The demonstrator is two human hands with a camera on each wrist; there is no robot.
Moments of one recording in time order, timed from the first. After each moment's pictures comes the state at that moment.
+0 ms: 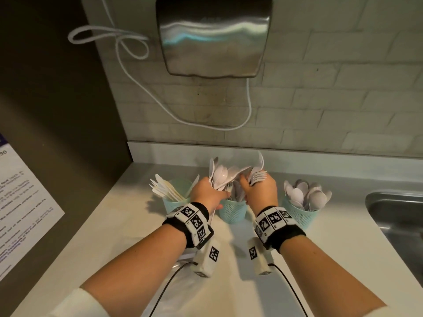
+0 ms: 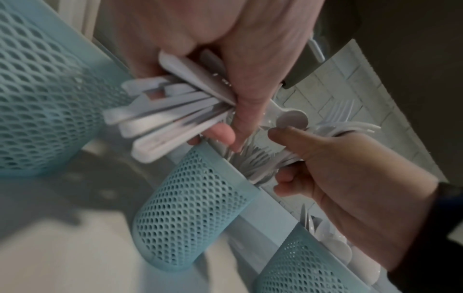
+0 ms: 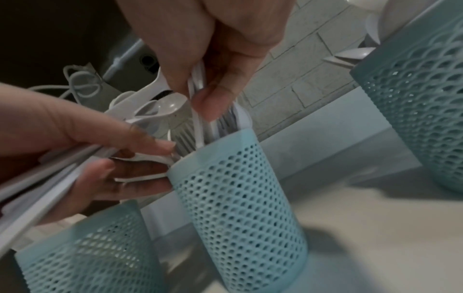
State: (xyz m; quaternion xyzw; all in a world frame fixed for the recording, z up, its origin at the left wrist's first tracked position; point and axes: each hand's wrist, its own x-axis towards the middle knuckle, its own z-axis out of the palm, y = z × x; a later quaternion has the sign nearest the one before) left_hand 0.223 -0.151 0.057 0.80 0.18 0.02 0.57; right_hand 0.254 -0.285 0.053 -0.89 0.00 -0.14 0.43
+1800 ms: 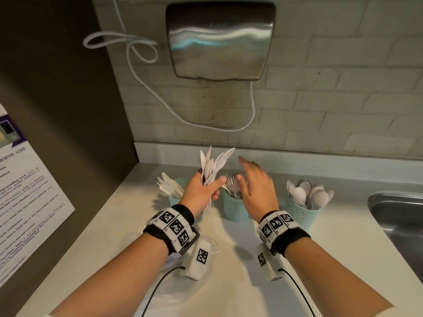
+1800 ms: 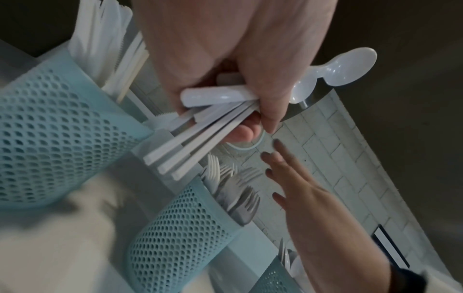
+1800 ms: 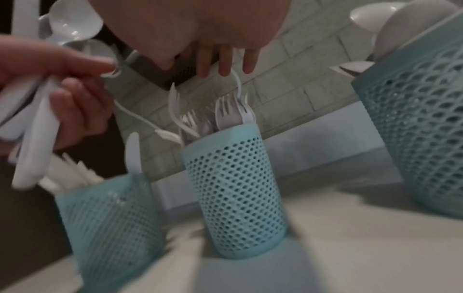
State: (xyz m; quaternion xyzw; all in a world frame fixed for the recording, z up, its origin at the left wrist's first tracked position) left_hand 0.185 -0.129 0.082 0.71 0.05 0.09 0.70; right_hand 0.235 -0.285 0.045 -0.91 -0.19 -0.22 0.28
